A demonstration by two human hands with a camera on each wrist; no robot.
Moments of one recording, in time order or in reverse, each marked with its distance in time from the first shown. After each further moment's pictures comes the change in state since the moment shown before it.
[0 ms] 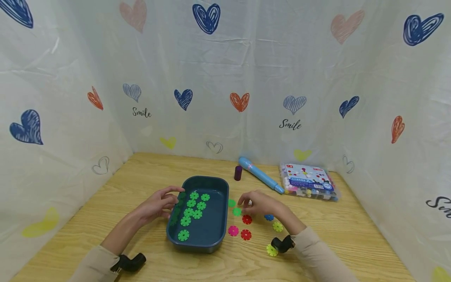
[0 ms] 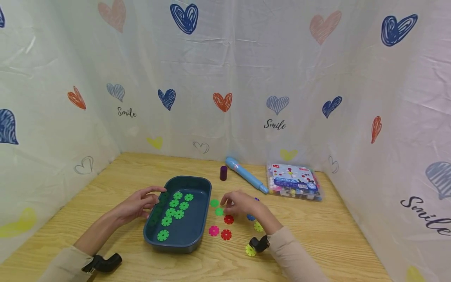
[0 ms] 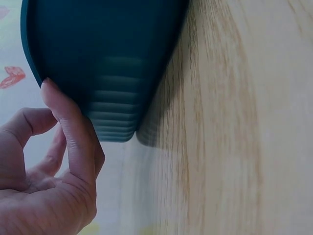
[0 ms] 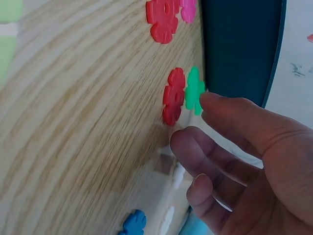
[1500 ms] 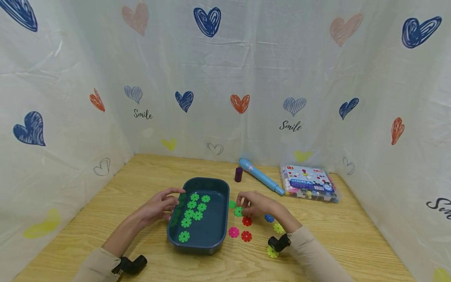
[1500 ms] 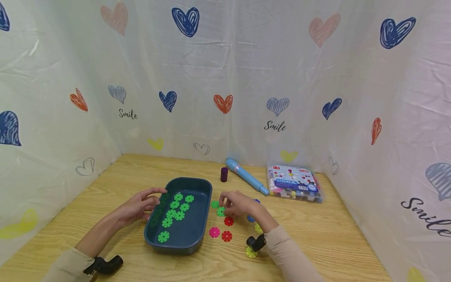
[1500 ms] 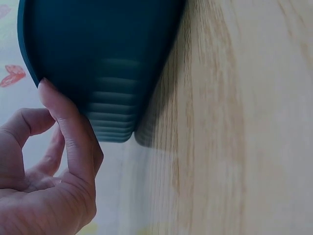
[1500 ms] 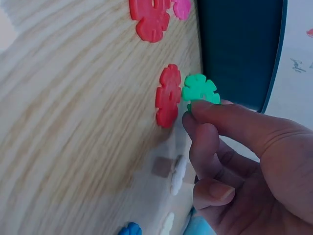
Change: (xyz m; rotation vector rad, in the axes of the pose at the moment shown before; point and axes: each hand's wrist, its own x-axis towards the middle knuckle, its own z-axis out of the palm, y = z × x) left_hand -0.002 -0.003 0.001 -0.035 -0.007 0.005; right_hand 0.008 0.001 0.004 0.111 -0.042 0.003
